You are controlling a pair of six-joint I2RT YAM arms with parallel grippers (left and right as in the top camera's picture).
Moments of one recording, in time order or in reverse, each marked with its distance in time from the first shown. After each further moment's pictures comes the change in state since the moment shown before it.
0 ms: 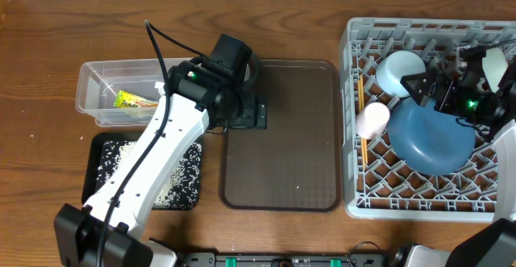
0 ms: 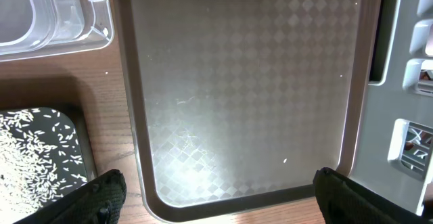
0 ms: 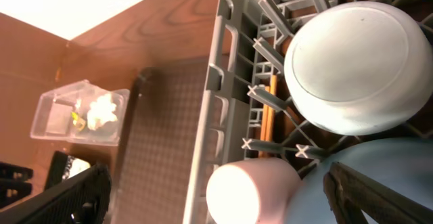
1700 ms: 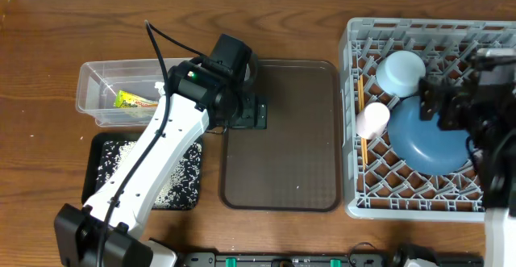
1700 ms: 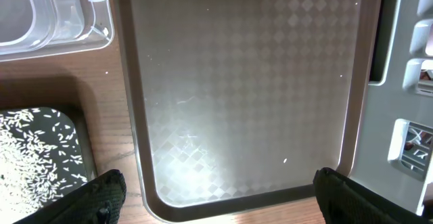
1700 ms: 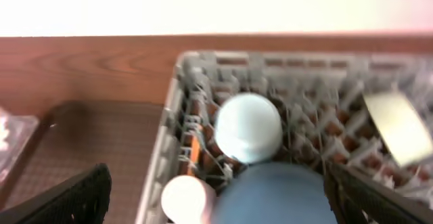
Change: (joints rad) left arm 0.000 0.000 0.000 0.000 0.000 0.000; right arm 0.190 -0.502 0.000 -0.003 0.517 -0.055
